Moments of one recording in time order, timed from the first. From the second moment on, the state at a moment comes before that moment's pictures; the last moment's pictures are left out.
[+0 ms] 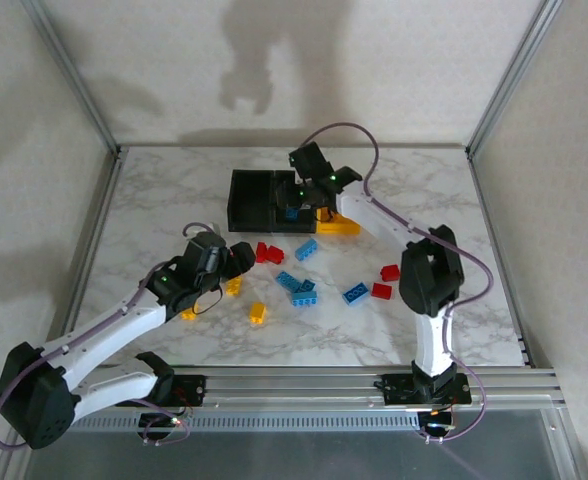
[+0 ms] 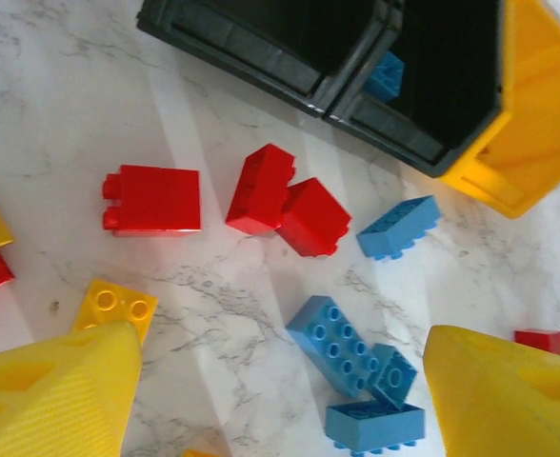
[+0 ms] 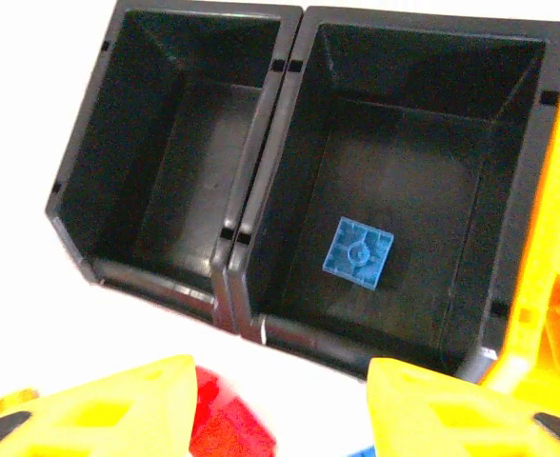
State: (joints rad) left arm -0.58 1.07 0.68 -0.35 -0.15 -0.93; right arm 0.66 1.95 1.73 -0.65 -0.01 0.42
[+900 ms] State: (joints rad) left arm -0.52 1.66 0.94 -0.45 -0.32 -0.81; right arm 0.67 1.49 1.09 -0.48 -0.13 0.46
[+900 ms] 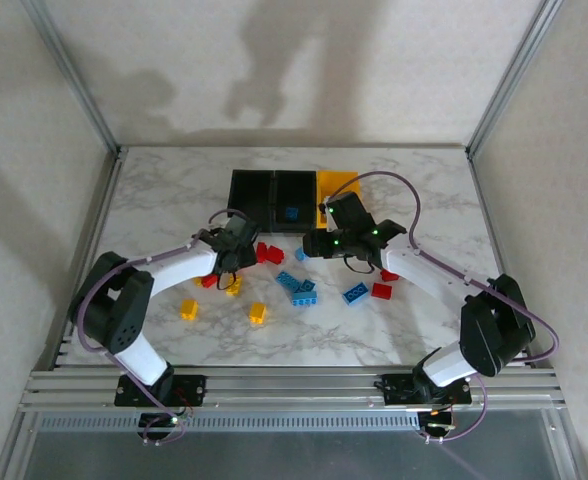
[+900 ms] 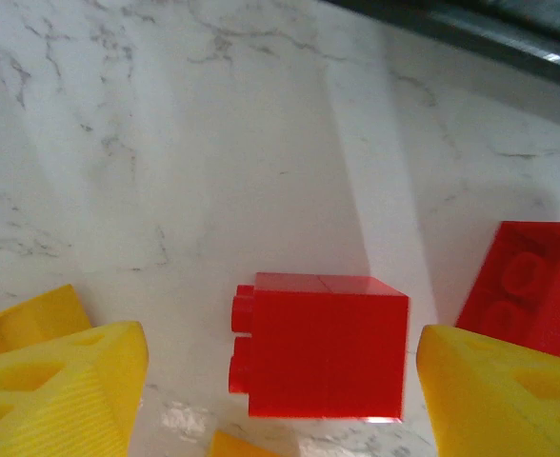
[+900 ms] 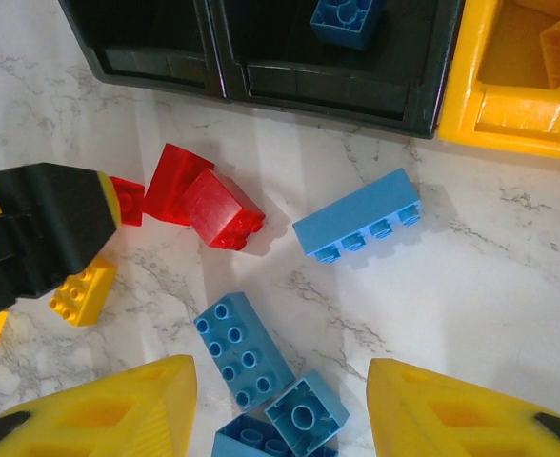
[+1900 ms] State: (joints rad) left arm -0.47 1.67 1.14 -0.50 -0.33 -0.73; right arm 0.67 1.44 1.04 -0.46 -0.18 0.49
